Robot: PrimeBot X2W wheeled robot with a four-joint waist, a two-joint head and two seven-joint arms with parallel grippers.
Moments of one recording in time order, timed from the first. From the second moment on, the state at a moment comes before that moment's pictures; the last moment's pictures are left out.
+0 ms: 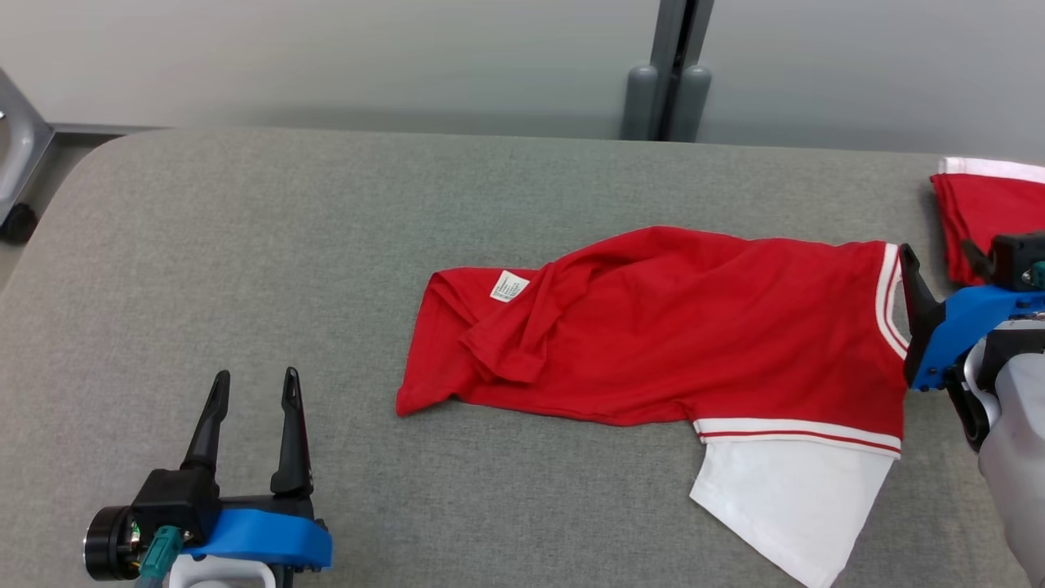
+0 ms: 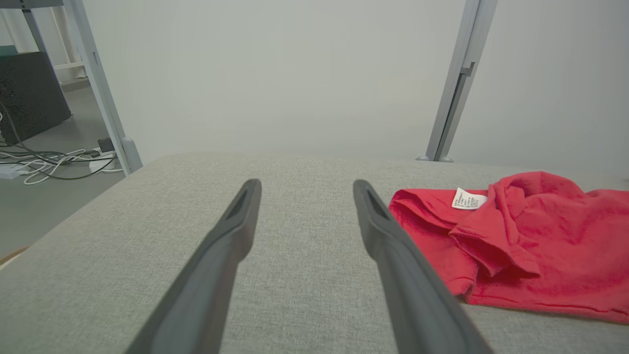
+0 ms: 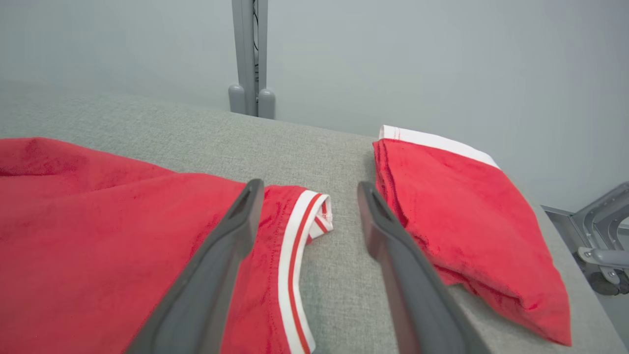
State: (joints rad) left arm -0.06 0.05 0.03 0.23 -0.10 -0.11 -0.26; right arm -0.81 -0.33 0.08 1.22 0.11 0.13 -0.24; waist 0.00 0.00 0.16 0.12
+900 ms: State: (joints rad) left arm 0.00 0.05 0.04 0.24 -0.08 -0.12 -0.26; right arm -0.15 -0.11 -0.03 0.58 0.16 0.13 -0.22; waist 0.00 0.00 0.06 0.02
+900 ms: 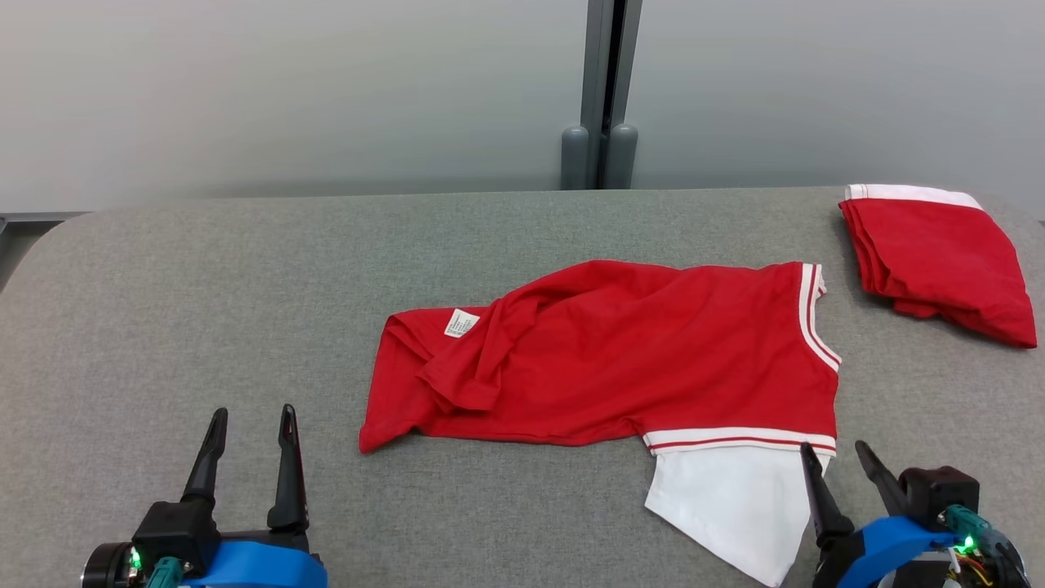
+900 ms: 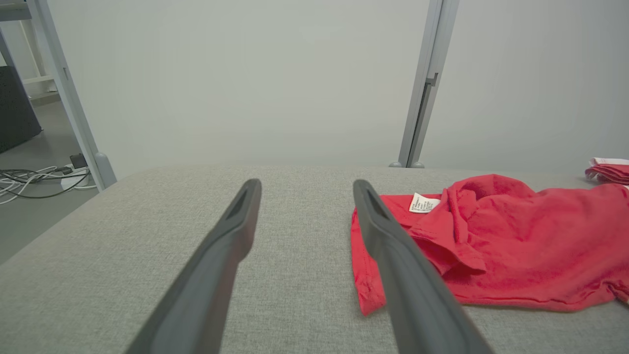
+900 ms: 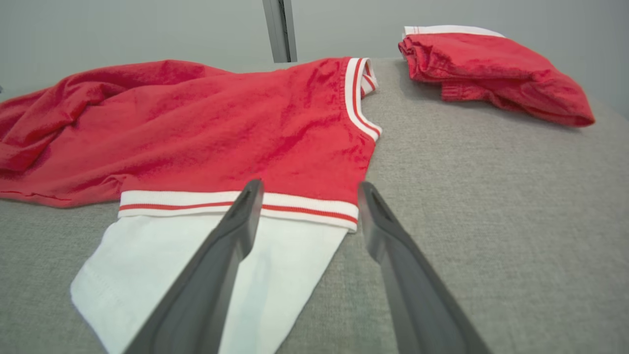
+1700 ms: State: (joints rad) left arm 0.00 0.05 0.05 0.24 -0.08 -0.12 -0.26; right arm -0.15 -0.06 0.02 0.70 0.18 0.13 -0.13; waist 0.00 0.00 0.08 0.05
